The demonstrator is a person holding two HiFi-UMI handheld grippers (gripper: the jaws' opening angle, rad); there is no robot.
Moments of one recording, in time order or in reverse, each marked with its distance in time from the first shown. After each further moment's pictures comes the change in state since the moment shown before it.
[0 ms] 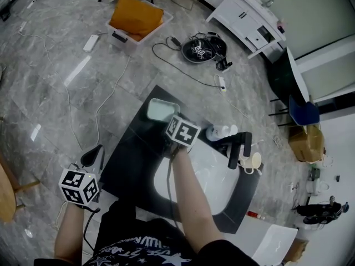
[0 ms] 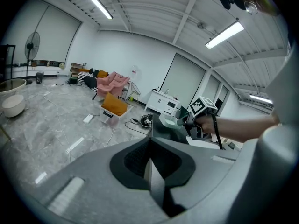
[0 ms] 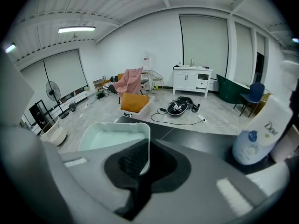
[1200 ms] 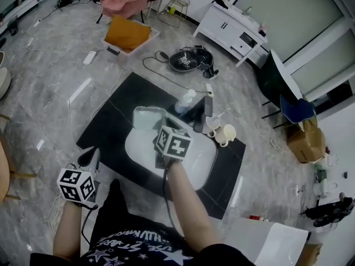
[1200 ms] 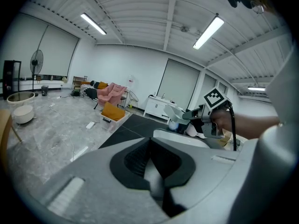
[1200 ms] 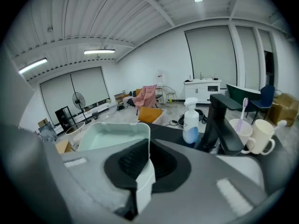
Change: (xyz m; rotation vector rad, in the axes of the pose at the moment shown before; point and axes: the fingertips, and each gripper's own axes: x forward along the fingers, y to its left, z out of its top) left arm -0.107 -0.176 -0.062 0.073 -0.097 0.065; right arm -0.217 -0.072 -0.048 -0.064 -0.177 0.239
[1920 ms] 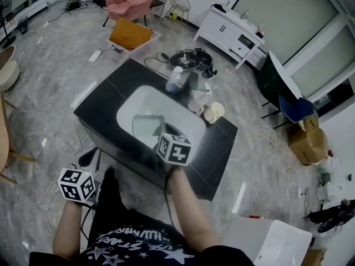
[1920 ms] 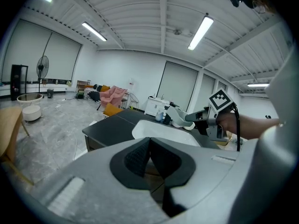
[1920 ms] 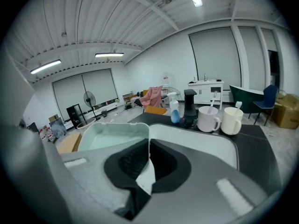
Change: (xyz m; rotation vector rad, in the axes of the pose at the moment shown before) left arm -0.092 -0.099 -0.082 0.010 -0.037 0.043; right arm -0.134 -0.031 -0.089 -0.048 -0.018 0.084
